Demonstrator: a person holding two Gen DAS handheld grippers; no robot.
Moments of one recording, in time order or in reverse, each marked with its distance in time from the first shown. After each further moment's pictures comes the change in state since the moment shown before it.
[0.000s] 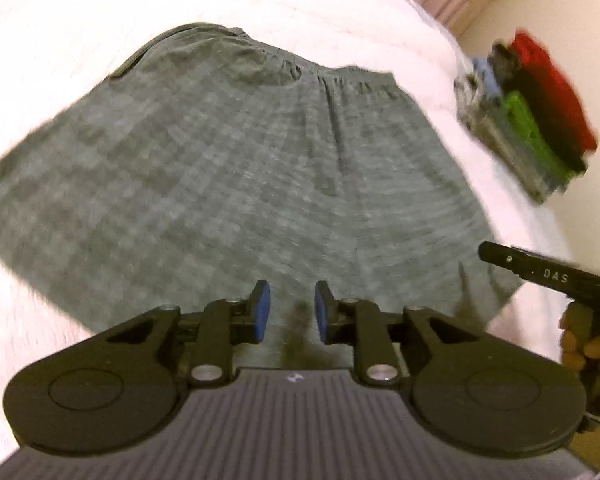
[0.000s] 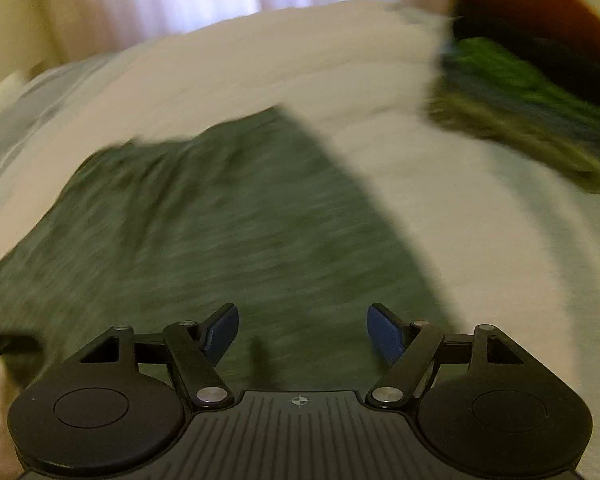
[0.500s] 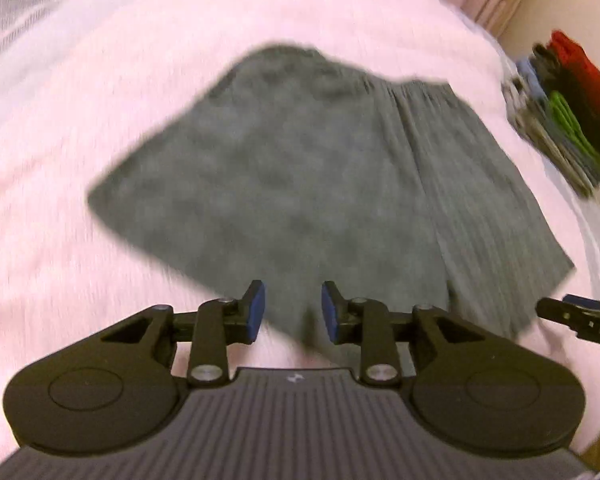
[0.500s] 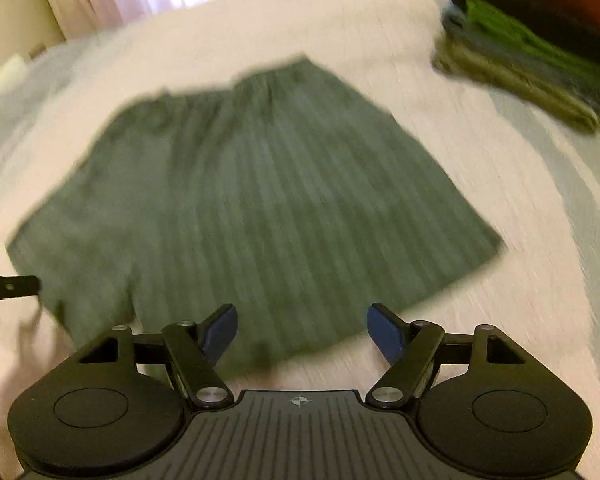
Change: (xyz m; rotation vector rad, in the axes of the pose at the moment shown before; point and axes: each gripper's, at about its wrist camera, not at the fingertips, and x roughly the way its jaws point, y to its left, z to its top) left arm -0.051 0.055 -0.018 -0.042 -0.043 0.166; right arm -0.047 0.033 -0.042 0.078 0.034 -0.009
